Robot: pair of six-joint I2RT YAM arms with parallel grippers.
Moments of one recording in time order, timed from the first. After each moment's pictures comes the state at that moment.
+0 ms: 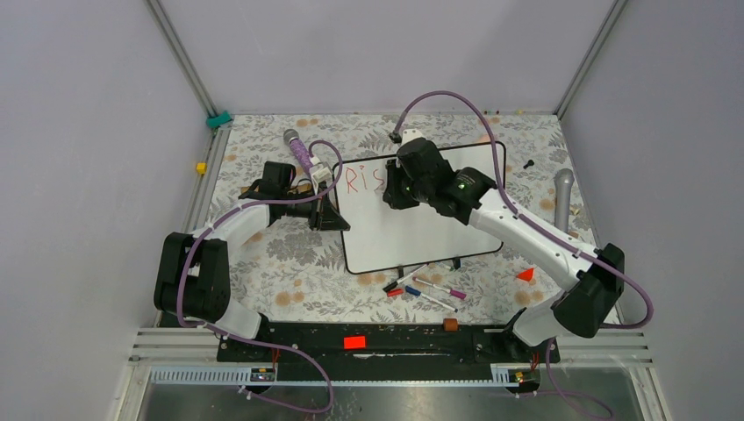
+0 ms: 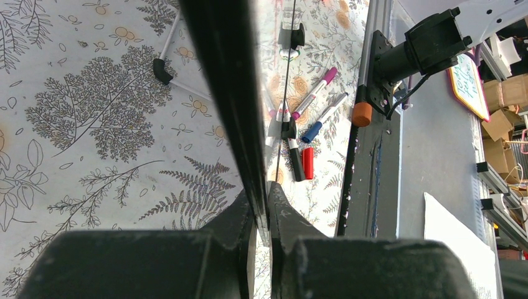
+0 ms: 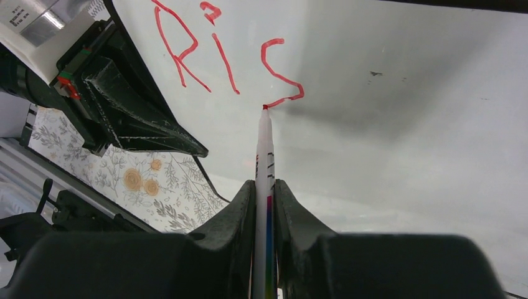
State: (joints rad) left arm -0.19 1.51 0.87 -0.27 1.16 0.21; right arm 0.81 1.49 1.43 -0.64 0.12 0.48
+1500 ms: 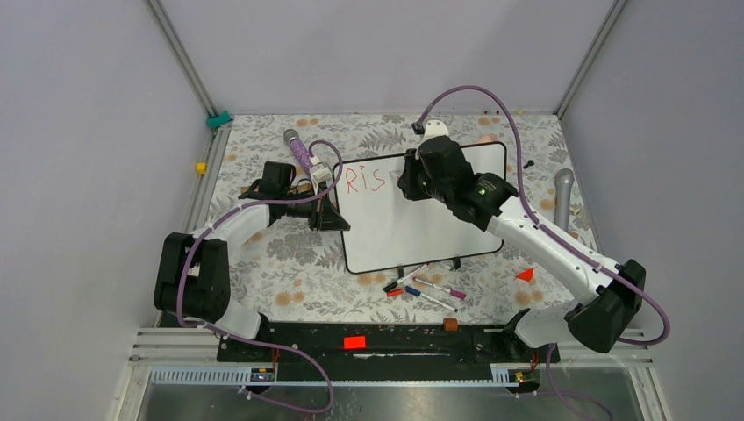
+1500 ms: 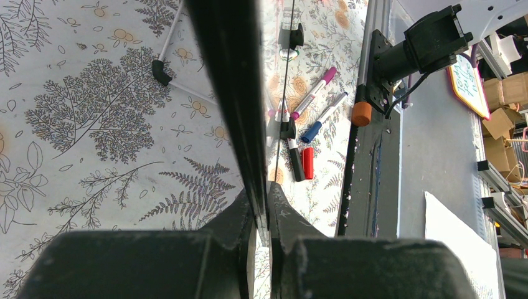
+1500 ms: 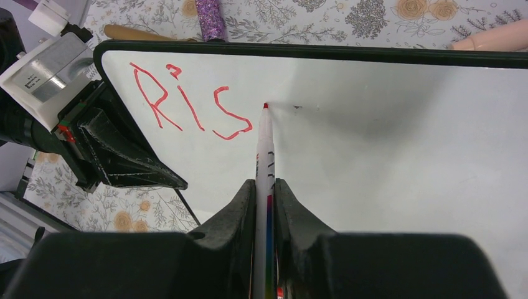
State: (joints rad) left arm -0.19 1.51 0.87 -0.27 1.16 0.21; right arm 0.76 1.38 1.35 -0.54 0.20 0.46
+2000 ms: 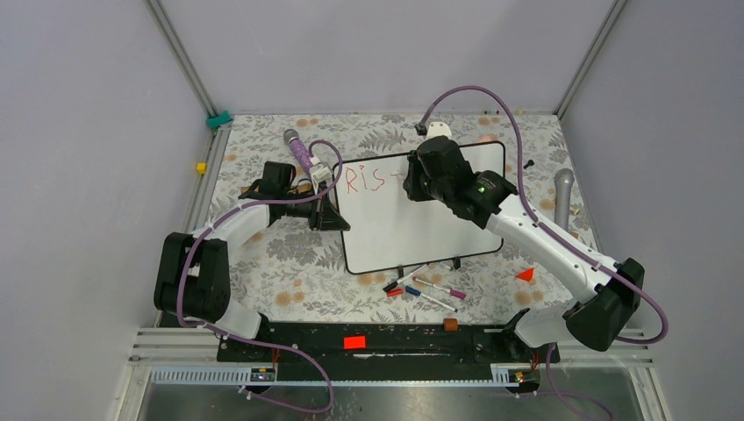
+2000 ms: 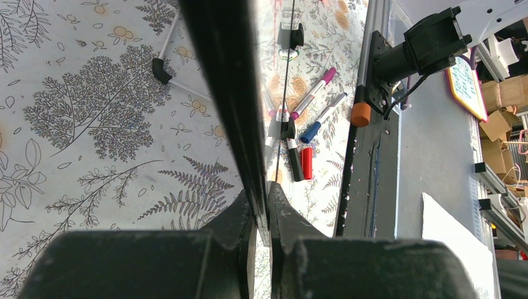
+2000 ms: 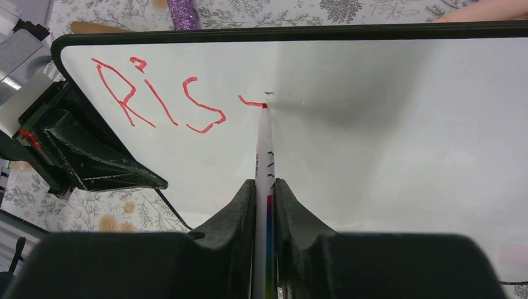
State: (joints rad) left arm -0.19 1.51 0.87 -0.27 1.16 0.21; right arm 0.75 1.39 1.37 -0.61 0.24 0.48
